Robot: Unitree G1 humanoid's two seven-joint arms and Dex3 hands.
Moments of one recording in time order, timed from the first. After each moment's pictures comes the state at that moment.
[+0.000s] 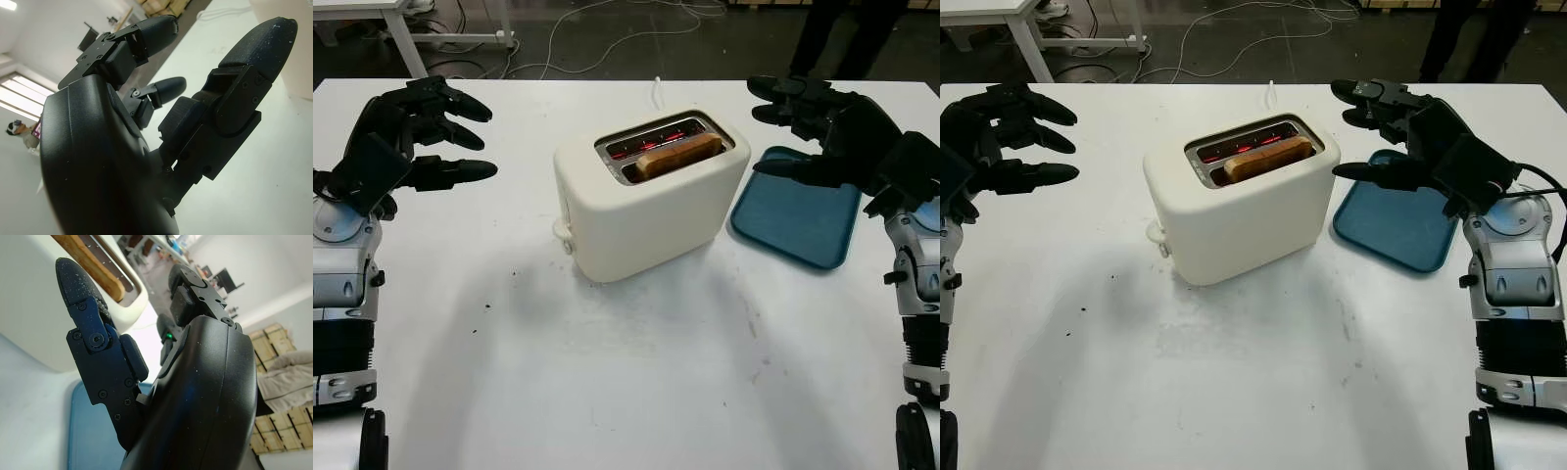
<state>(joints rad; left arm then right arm) -0.49 0.55 0.21 0.17 -0.07 -0.07 -0.34 -0.53 -0.57 -0.13 0.13 0.11 0.06 0.55</state>
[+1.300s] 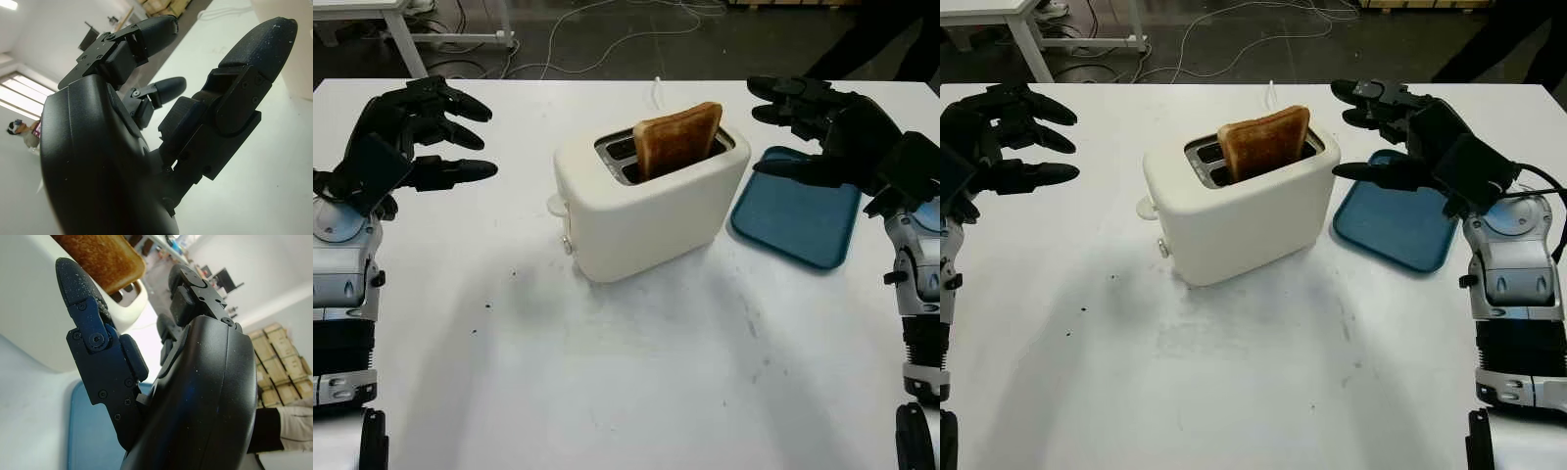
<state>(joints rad) -0.49 0.55 0.21 0.17 -0.07 -0.07 -0.33 -0.53 -0.57 -0.13 0.13 0.11 0.06 0.54</state>
